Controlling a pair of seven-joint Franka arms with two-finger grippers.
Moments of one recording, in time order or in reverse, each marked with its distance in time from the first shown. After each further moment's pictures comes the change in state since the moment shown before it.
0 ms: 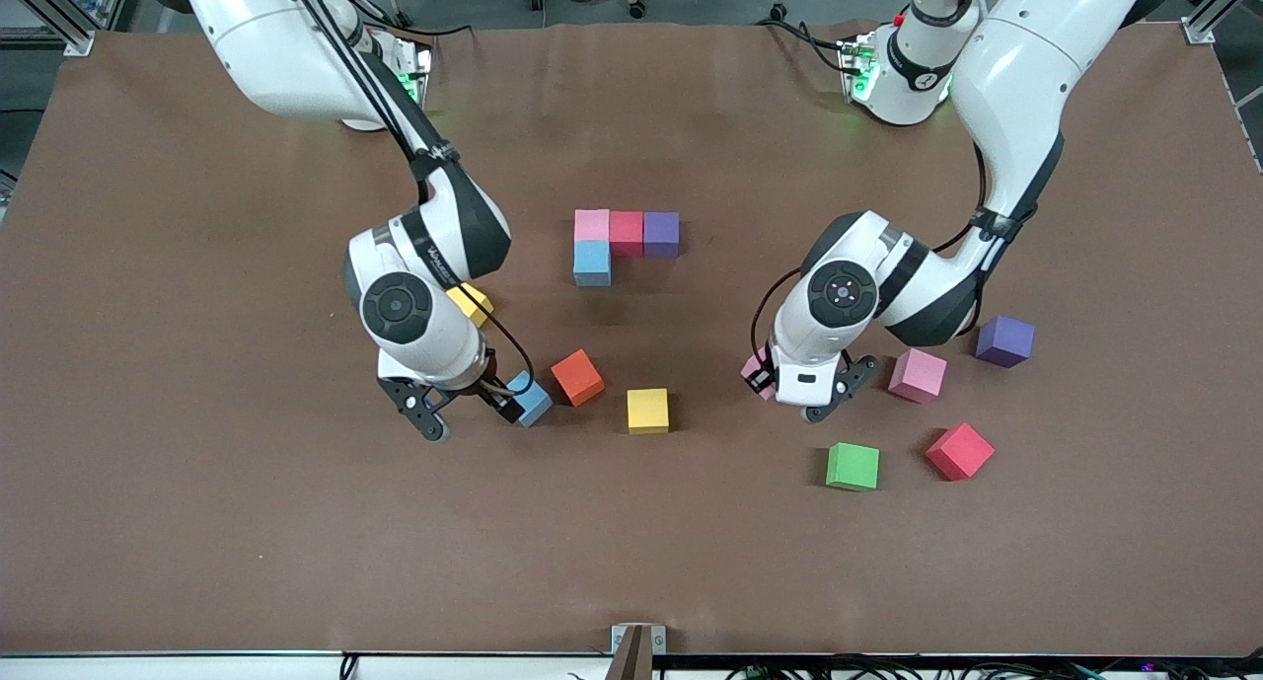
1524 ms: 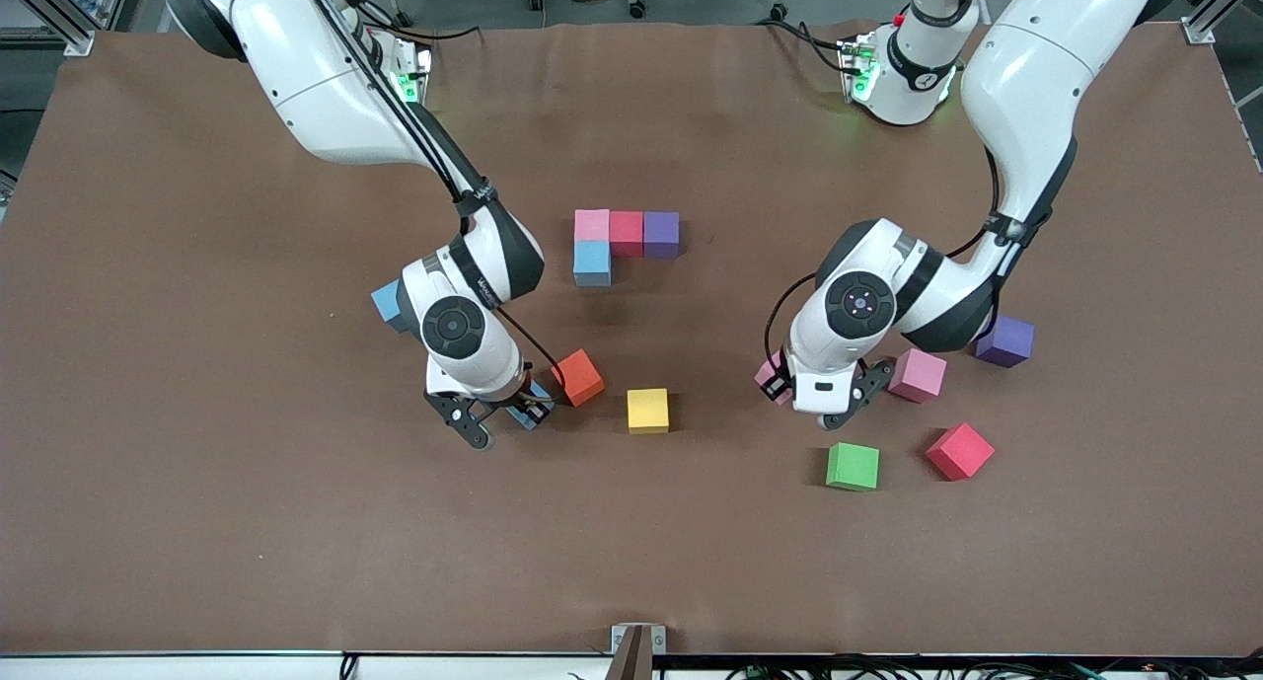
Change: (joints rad) left arm 0.022 0.004 0.011 0.003 0.000 -0.009 0.003; right arm 0.041 0.130 -0.005 0.033 -0.027 0.107 -0.006
